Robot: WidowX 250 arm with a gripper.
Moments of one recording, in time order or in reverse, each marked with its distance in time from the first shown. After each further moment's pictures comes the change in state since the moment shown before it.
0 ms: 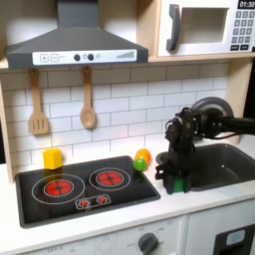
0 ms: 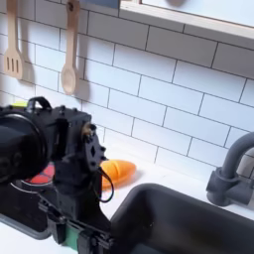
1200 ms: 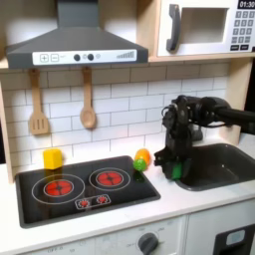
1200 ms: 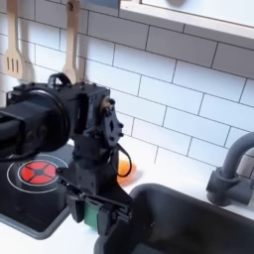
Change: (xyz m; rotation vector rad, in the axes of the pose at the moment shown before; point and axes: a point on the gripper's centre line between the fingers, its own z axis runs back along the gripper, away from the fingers) arm 0.031 -0.004 0.016 -0.036 -0.014 0.042
